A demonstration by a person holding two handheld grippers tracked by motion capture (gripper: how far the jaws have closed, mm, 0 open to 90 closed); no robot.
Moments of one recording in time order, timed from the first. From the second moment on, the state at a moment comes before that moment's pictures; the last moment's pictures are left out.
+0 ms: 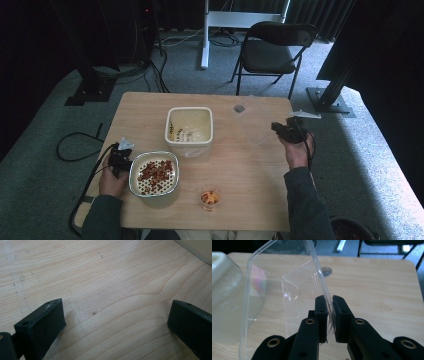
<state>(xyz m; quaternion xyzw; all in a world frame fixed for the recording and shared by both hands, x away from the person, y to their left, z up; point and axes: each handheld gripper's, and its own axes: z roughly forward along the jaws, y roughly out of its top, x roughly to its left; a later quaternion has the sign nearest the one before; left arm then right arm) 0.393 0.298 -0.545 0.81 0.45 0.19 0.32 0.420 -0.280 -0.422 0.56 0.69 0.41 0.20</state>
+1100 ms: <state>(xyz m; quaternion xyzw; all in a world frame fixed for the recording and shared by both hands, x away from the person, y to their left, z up) 0.393 0.298 -0.545 0.81 0.45 0.18 0.32 0.418 -0.164 -0.359 0.43 0.76 0.47 0.11</state>
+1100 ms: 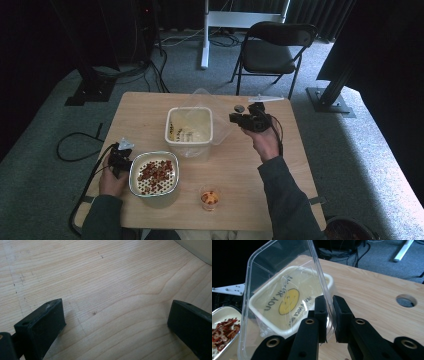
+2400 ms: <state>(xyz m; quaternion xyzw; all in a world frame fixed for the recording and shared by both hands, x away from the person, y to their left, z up) 0.393 0.298 -0.545 0.81 0.45 0.19 0.32 0.411 -0.141 -0.365 0.42 0.73 0.54 0.11</state>
